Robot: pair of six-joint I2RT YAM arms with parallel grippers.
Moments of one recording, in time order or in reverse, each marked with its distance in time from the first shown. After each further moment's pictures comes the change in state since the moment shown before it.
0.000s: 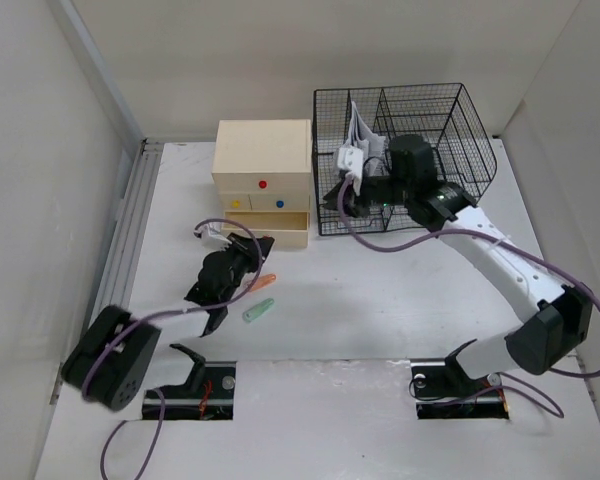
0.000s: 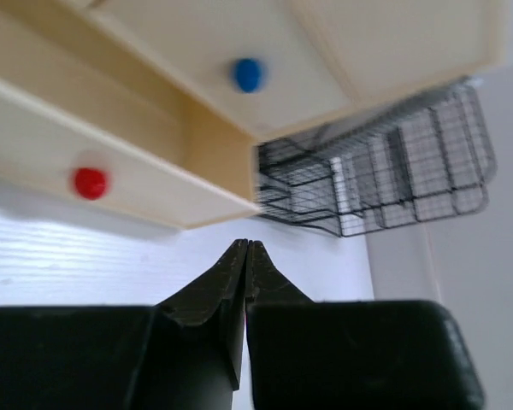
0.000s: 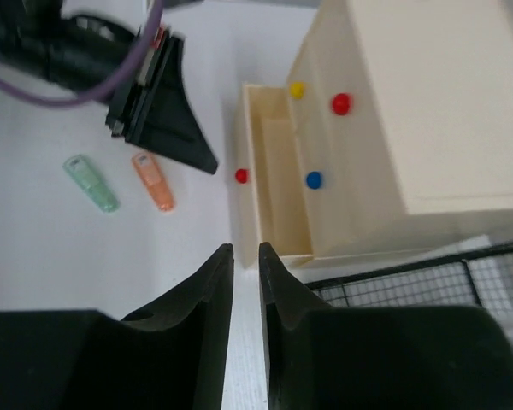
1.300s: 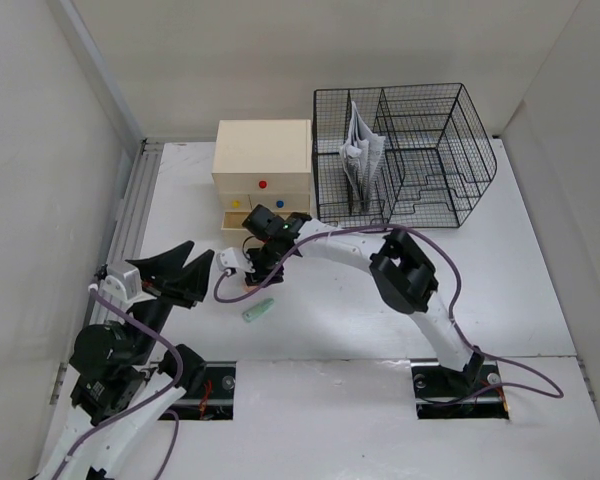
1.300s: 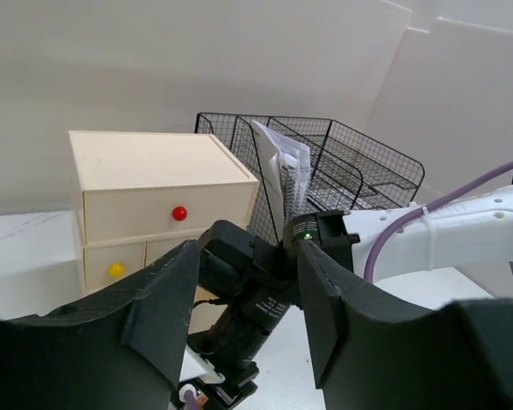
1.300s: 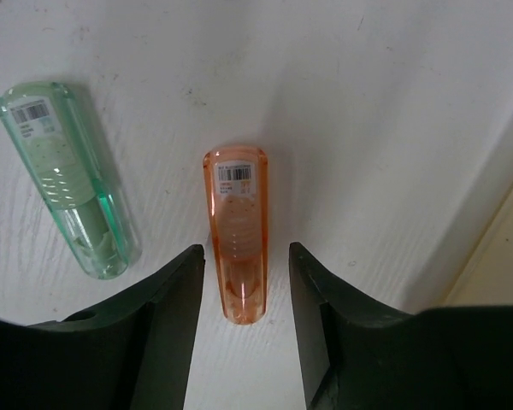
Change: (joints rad) left arm -0.158 -1.226 0.444 -1.139 -0.053 0.880; right arm 0.454 0.868 0.486 -0.338 0.328 -0.363
